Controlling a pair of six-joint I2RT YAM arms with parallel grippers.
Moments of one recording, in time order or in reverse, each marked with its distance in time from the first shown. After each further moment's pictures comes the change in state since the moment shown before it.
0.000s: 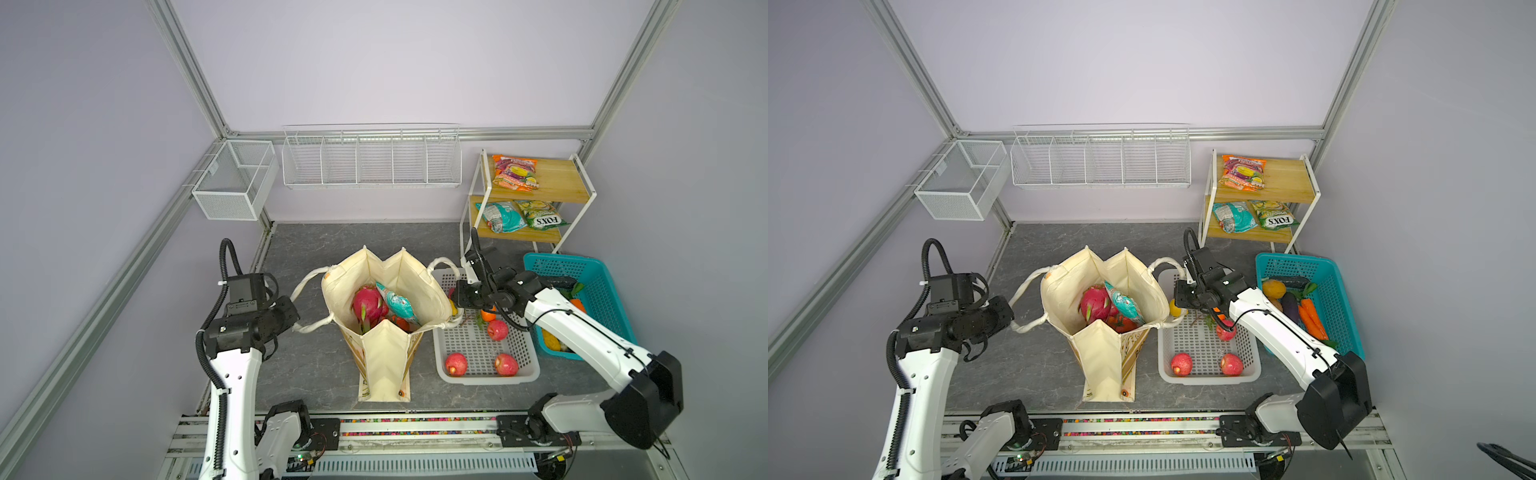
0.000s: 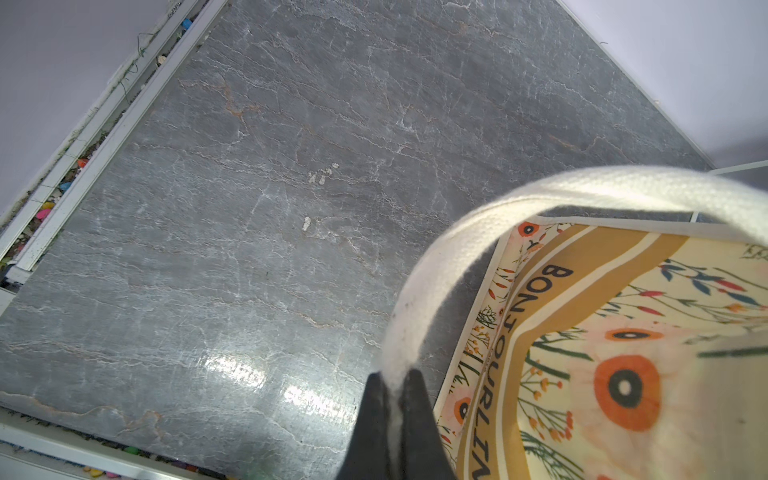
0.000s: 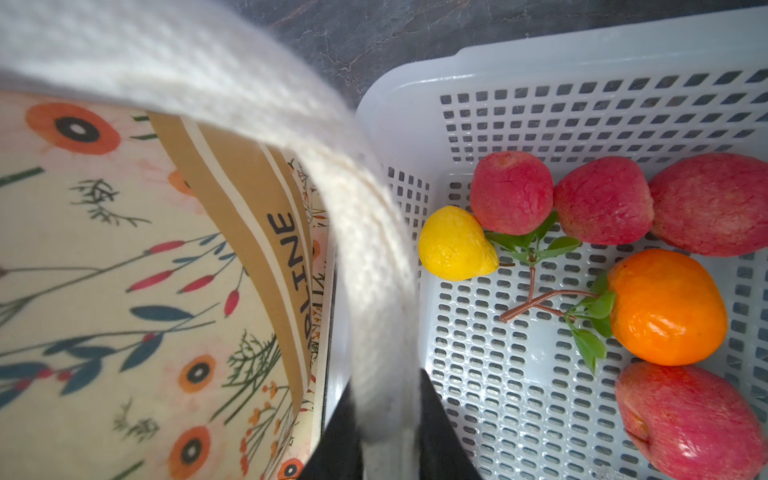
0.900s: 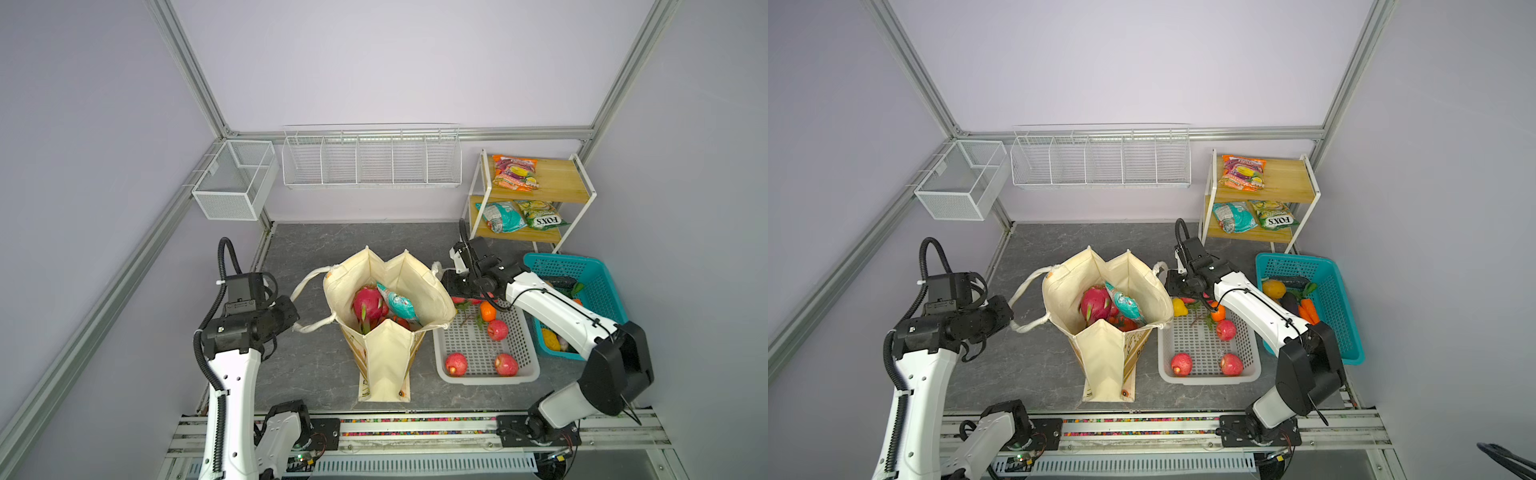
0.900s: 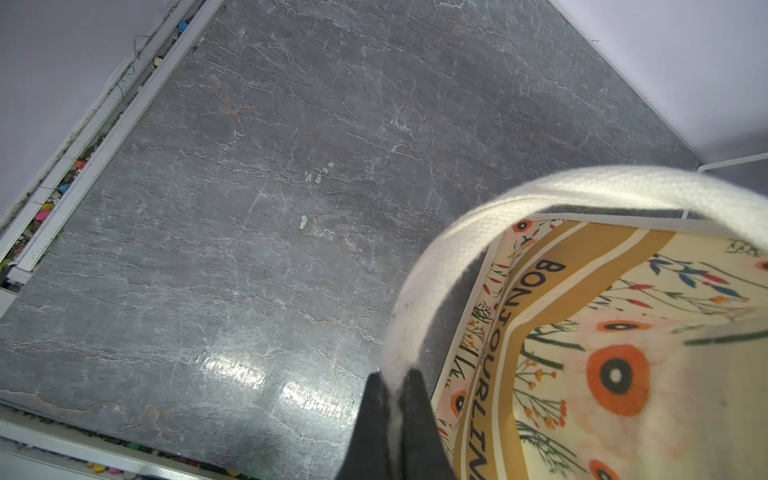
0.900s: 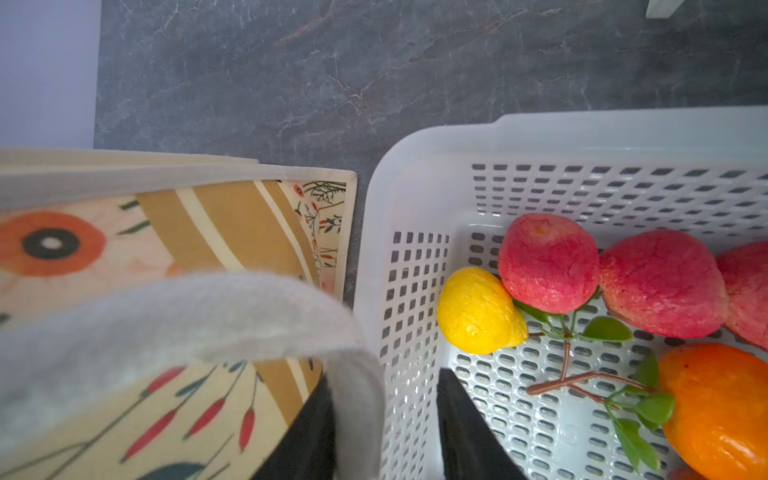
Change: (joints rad) left arm 0.000 0.000 0.023 -0.025 0.010 0.007; right arm -0.032 0.182 0.102 0.082 -0.047 -0.033
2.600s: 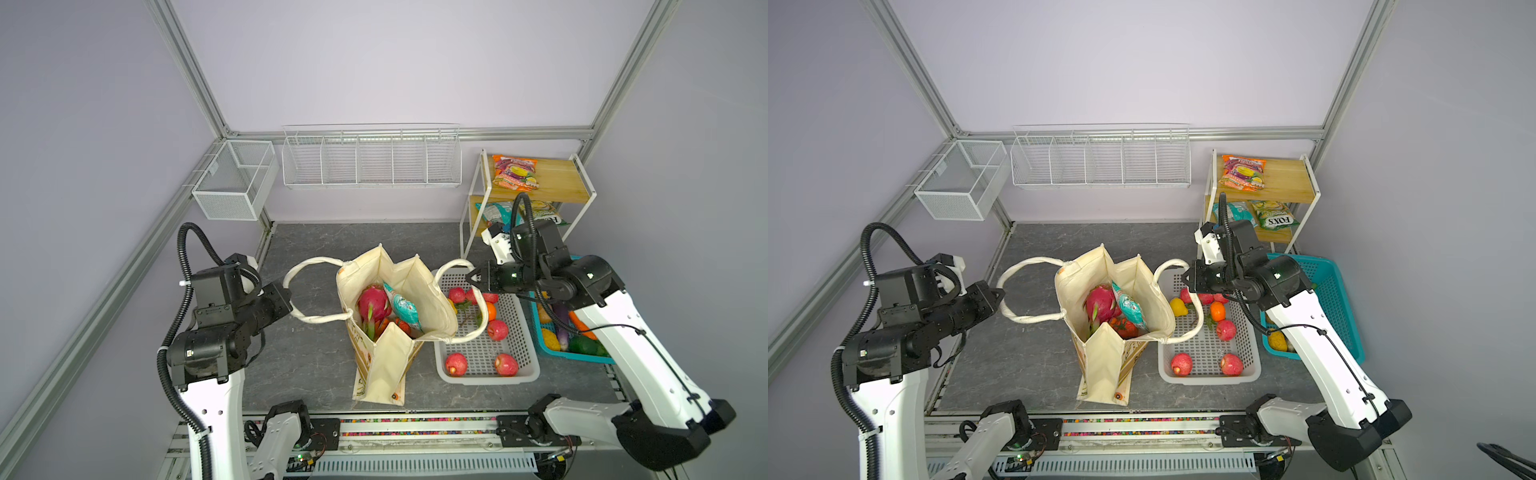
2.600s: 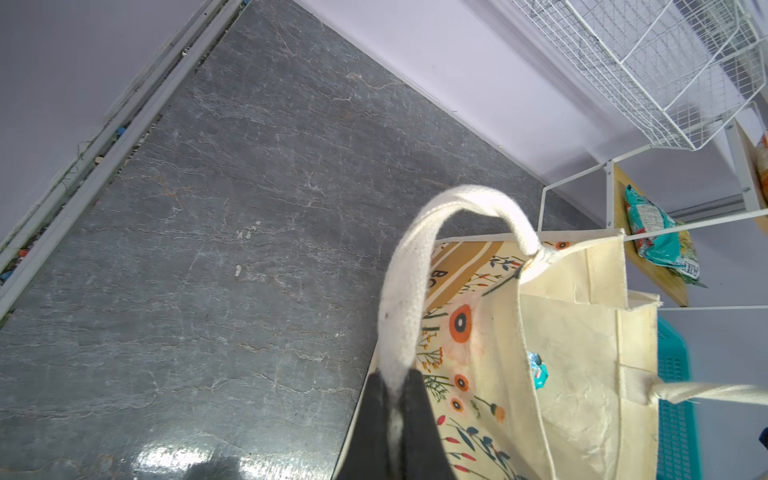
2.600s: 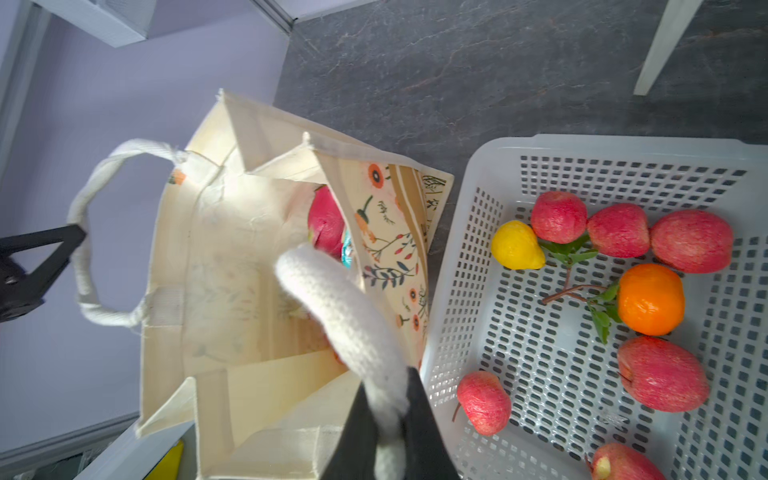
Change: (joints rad) left arm 0.003 -0.029 0.307 -0.095 0.169 0.002; right arm -0.021 -0.300 0.311 -0.422 -0.176 -0.035
